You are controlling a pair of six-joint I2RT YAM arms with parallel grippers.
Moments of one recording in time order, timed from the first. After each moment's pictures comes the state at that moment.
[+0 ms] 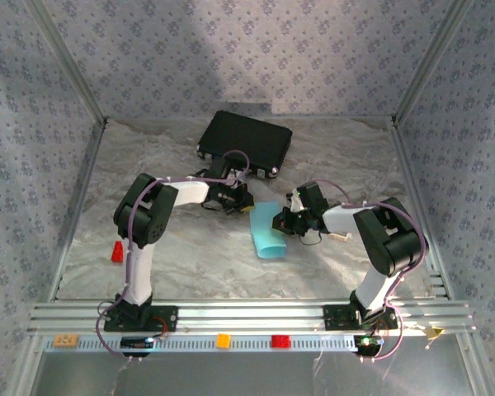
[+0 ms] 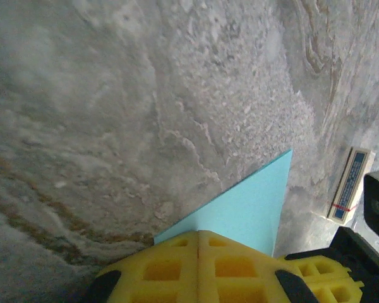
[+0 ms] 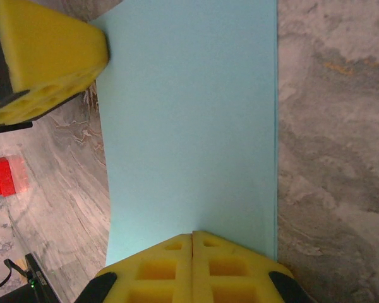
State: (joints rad) left arm -0.53 2.08 1.23 -0.14 0.62 -0.79; right arm 0.43 1.70 0.68 0.06 -0.58 0.69
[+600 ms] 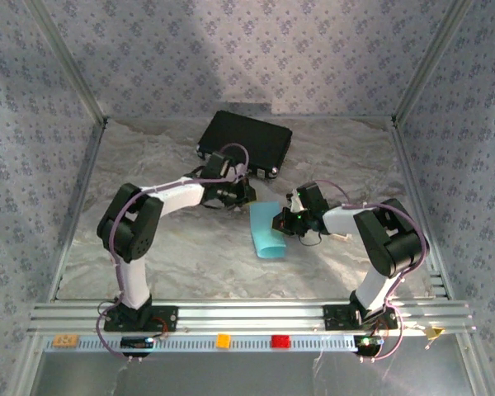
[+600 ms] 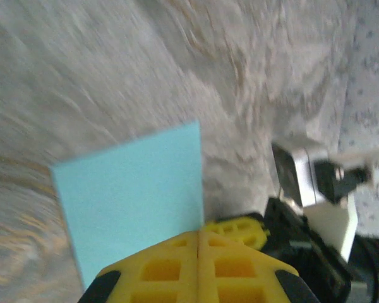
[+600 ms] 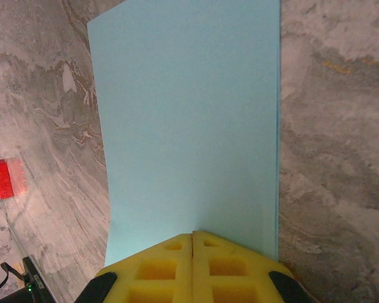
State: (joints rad) left arm -0.60 1.89 1.17 -0.14 0.59 -0.82; right arm 0.43 1.70 0.67 0.07 -0.56 0.70
